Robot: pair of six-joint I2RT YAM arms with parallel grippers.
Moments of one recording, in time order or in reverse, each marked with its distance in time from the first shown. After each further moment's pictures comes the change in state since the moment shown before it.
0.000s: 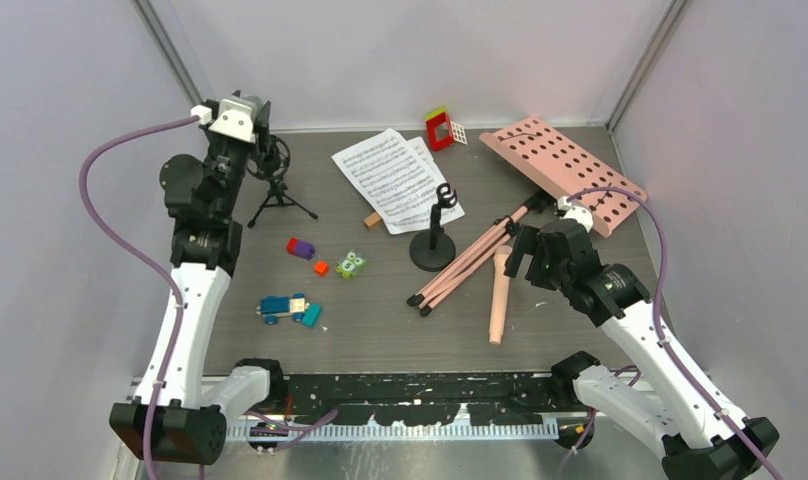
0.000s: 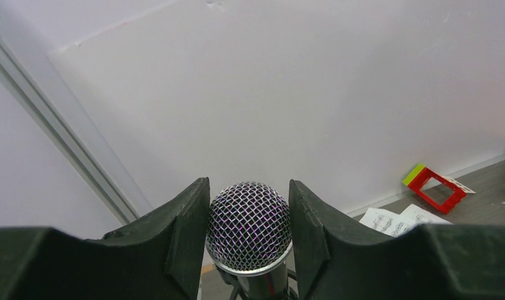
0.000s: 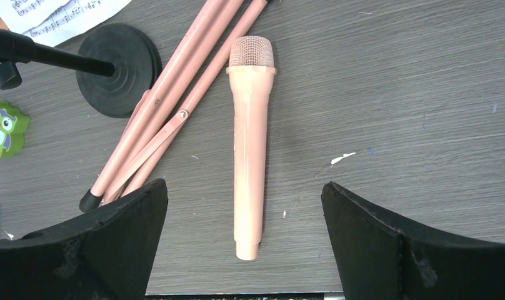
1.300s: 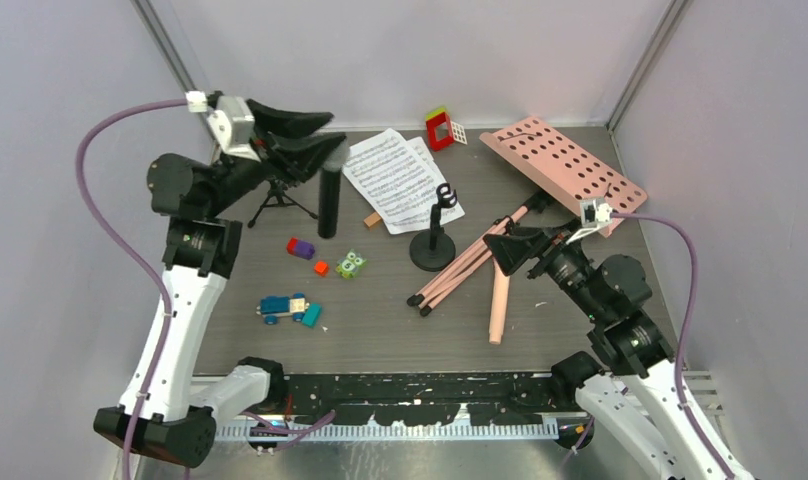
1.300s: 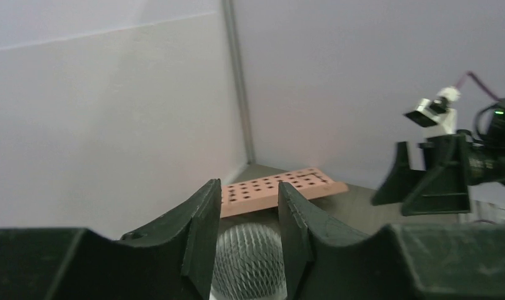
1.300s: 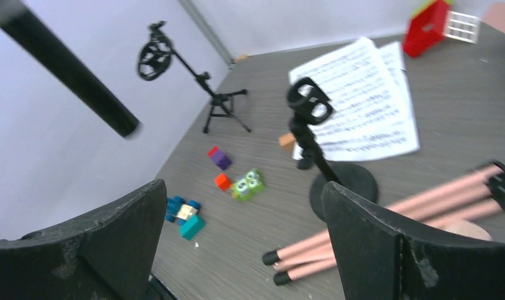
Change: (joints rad) left arm -0.094 -0.009 0.193 0.001 0.639 -0.554; right arm 0.000 -0.361 -0.165 0.617 -0.388 -0.045
